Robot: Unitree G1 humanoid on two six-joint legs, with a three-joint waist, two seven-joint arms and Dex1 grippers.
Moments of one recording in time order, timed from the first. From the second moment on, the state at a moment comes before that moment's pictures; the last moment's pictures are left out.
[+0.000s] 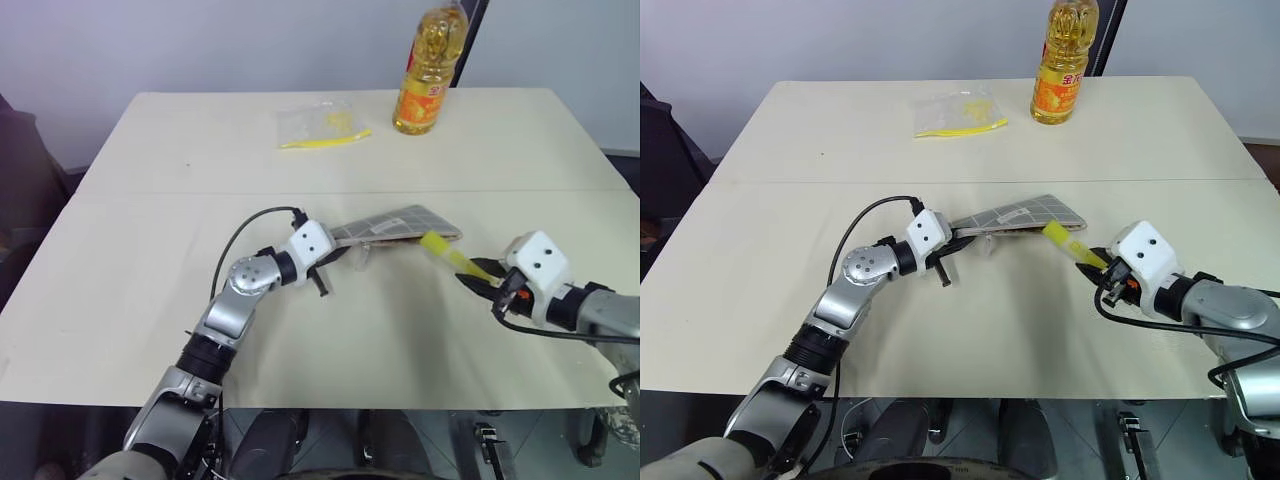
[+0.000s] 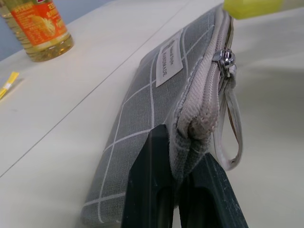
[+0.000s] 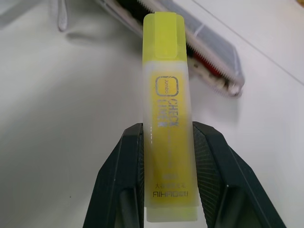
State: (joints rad) left arm -0.49 0.22 -0.28 0.19 0.00 0.02 -0.69; right arm 0.07 -0.84 -0.31 -0.50 0.31 0.64 0.77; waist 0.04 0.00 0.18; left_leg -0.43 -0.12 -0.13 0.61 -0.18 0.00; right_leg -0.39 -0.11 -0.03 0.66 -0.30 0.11
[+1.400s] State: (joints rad) left arm -0.50 0.21 -0.29 0.14 -0.04 0.05 -0.75; right arm -0.24 -0.97 -0.18 -0.57 0.33 0.77 0.85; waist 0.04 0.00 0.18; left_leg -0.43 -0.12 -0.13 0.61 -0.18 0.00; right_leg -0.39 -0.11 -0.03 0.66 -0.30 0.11
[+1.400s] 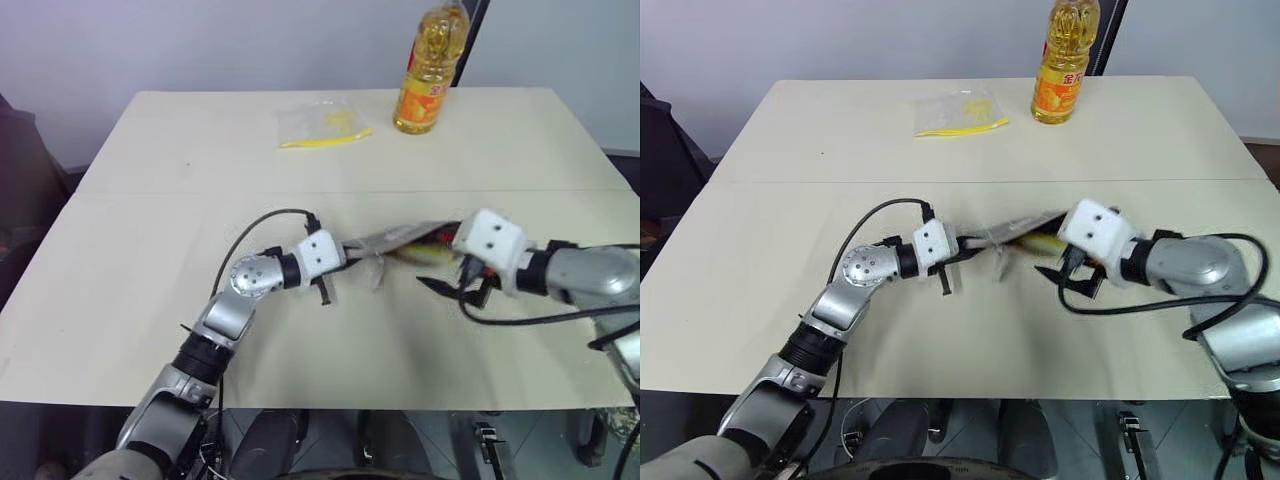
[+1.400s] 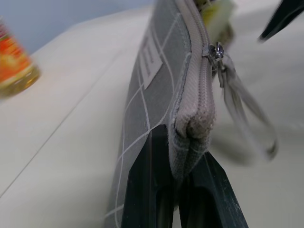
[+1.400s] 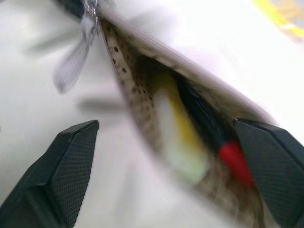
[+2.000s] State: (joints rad) left arm -0.56 0.06 -0.16 0.12 -0.17 0.40 -0.56; right arm -0.34 -0.45 0.00 -0.43 0.37 0.91 0.42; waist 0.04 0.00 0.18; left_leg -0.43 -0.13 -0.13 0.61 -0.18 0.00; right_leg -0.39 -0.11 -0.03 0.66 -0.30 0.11
